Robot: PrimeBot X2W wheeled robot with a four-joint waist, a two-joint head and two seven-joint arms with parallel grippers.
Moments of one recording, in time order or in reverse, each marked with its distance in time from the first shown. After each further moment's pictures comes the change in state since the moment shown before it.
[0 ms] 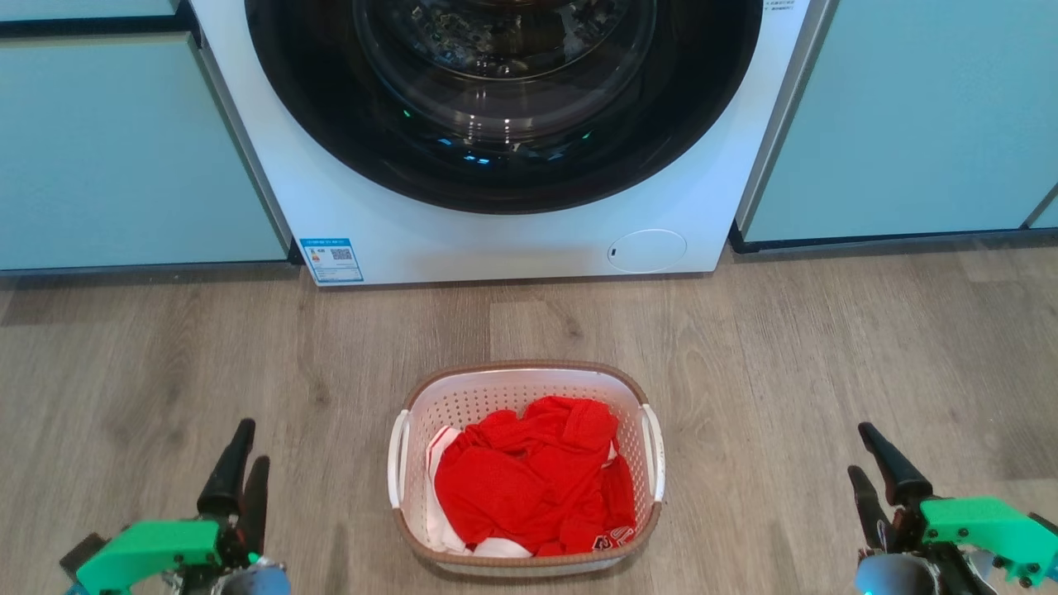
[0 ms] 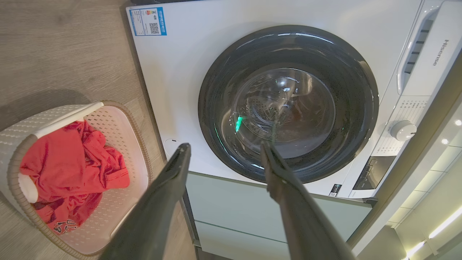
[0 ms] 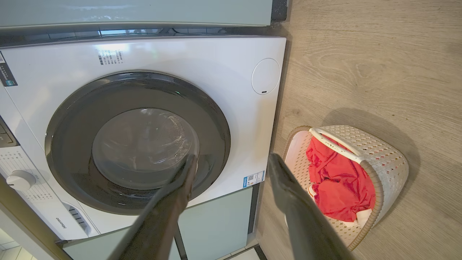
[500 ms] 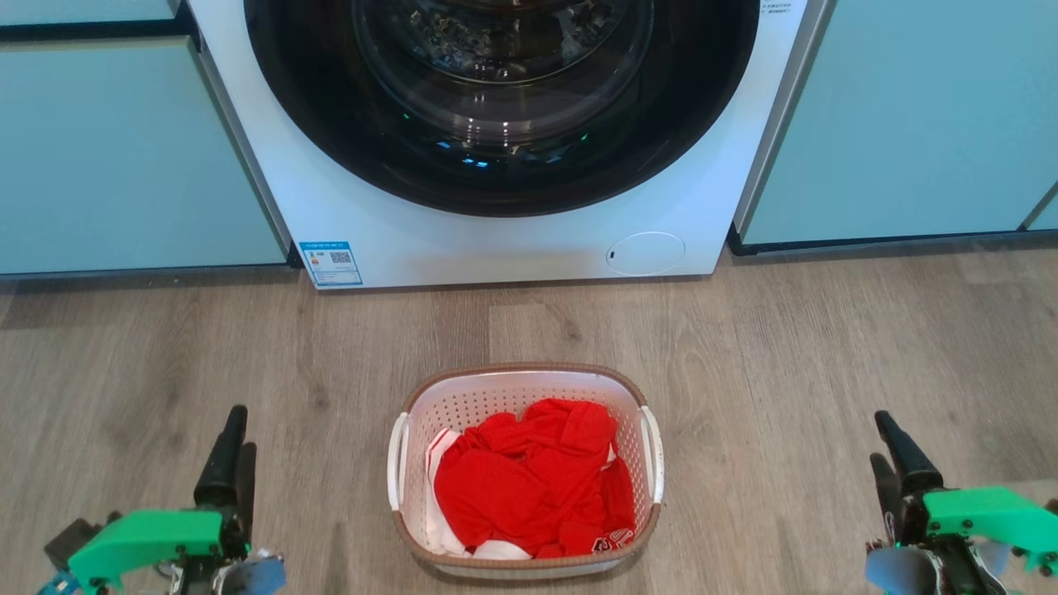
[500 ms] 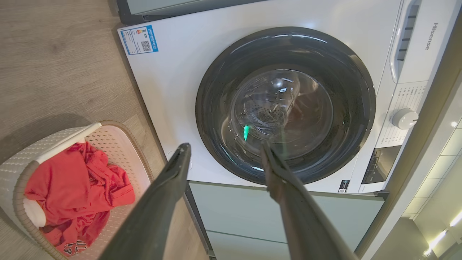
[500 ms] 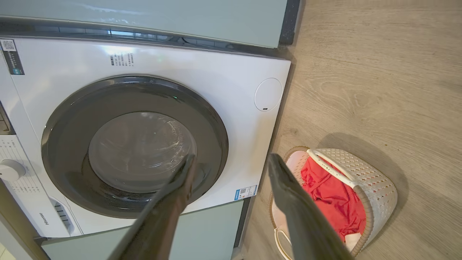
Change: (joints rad) left arm -0.003 -0.001 0.001 -0.043 0.108 0.000 -0.044; right arm -0.001 0.000 -0.016 -0.038 -0.122 0.000 -0.041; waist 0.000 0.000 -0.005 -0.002
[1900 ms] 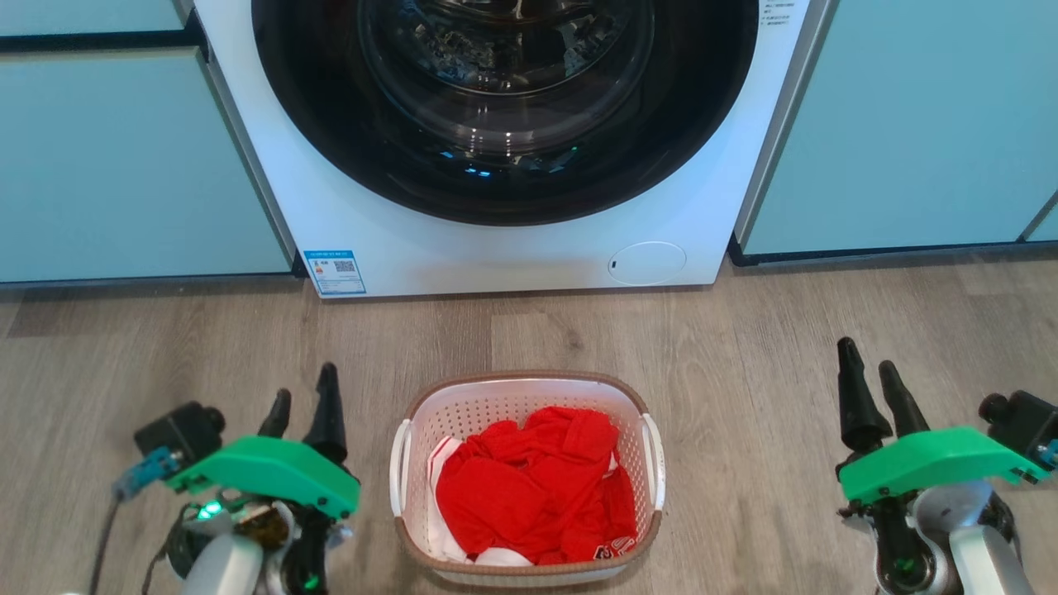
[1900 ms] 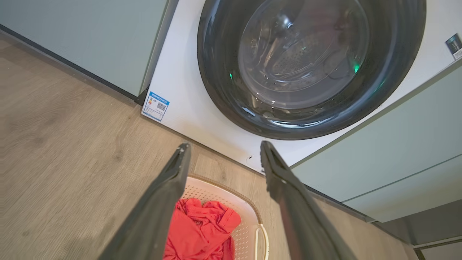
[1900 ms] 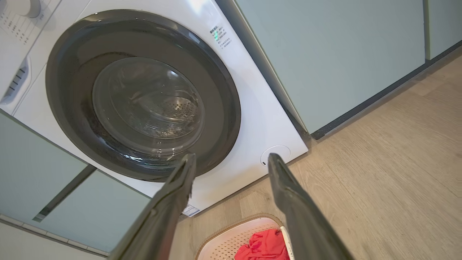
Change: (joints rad) left arm -0.069 0.087 -0.318 -0.149 0.692 0.300 -0.115; right arm -0.020 -0.013 0.131 -0.205 -0.726 0.000 -0.116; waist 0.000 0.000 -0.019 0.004
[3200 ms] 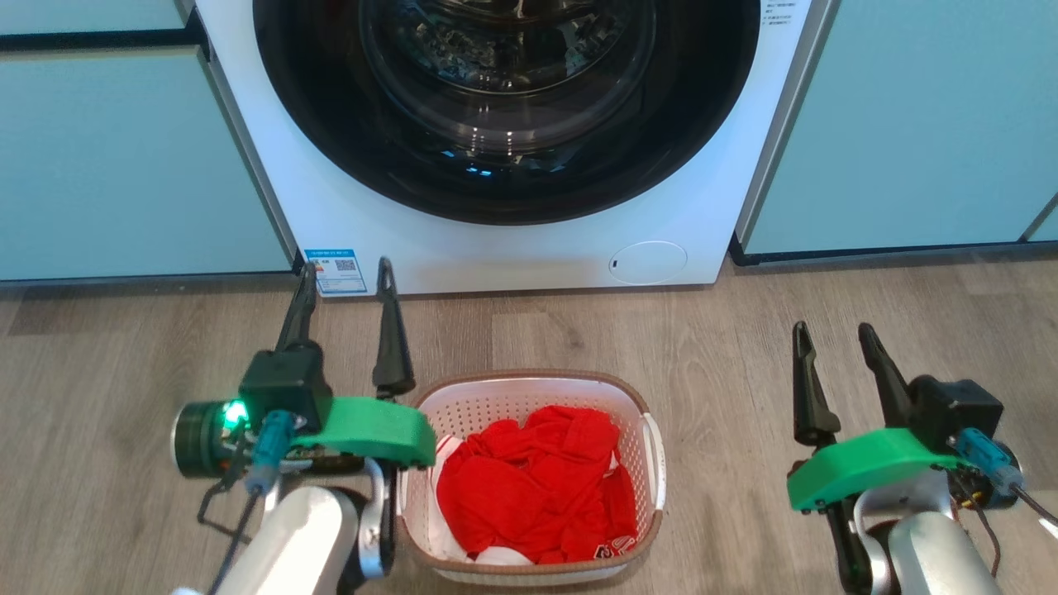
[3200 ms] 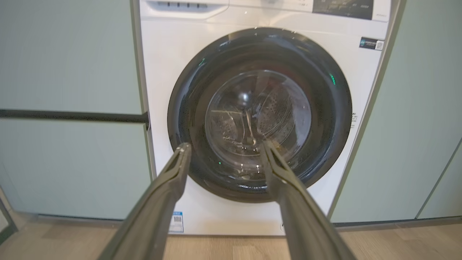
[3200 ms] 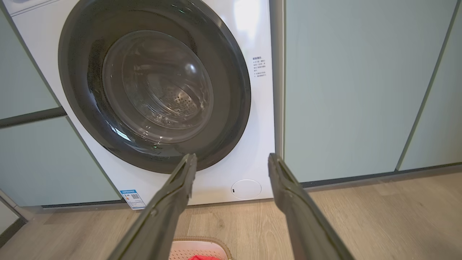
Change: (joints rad) left arm -0.117 0.031 -0.231 -0.179 0.506 0.229 -0.114; right arm -0.024 0.003 0.081 0.005 -0.502 0.000 -0.114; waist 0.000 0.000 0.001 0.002
